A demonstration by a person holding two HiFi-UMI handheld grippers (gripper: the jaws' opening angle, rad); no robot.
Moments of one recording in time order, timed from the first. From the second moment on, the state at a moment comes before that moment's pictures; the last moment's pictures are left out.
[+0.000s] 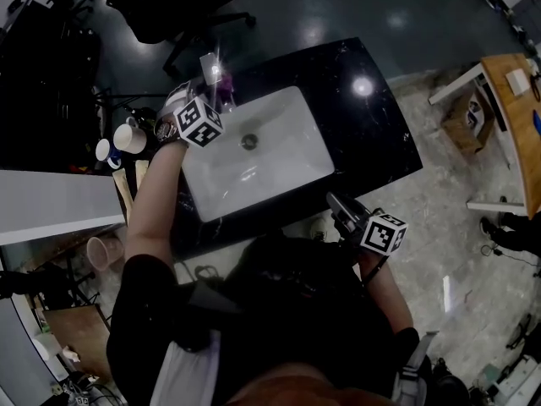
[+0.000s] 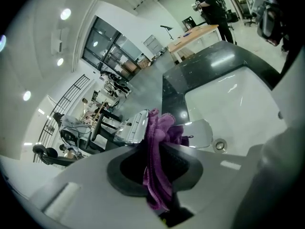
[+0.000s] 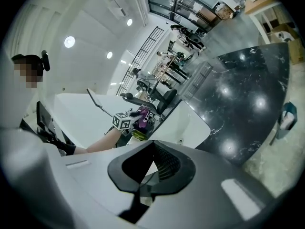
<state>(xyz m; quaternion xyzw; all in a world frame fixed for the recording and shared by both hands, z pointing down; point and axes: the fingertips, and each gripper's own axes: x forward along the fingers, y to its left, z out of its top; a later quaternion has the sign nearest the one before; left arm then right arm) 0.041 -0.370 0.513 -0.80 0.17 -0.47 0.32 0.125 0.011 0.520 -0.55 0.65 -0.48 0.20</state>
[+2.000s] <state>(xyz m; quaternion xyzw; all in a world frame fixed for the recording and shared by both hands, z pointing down) 0.020 -0.361 0.566 -0.67 0.09 0.27 -0.69 0.122 -0.005 0.538 -0.55 0.64 -0.50 0.16</state>
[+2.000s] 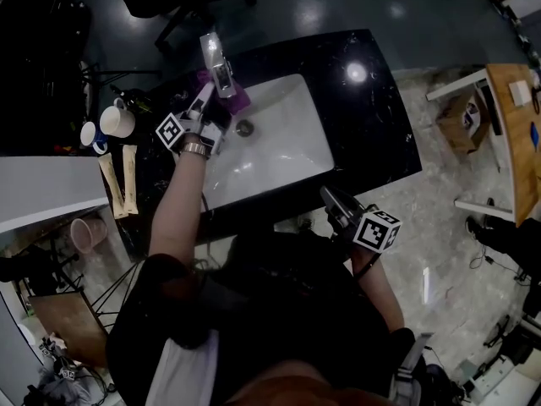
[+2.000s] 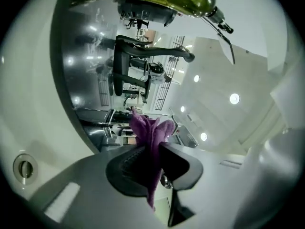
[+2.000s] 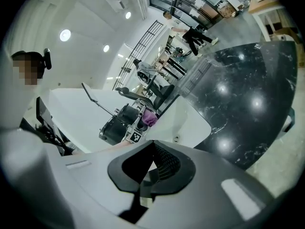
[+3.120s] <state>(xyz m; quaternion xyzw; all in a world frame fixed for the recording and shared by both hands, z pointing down) -0.013 -0.206 0.498 -0.73 0.06 0.27 -0.63 0.132 0.011 0.498 -0.45 0.74 -0.48 0.14</state>
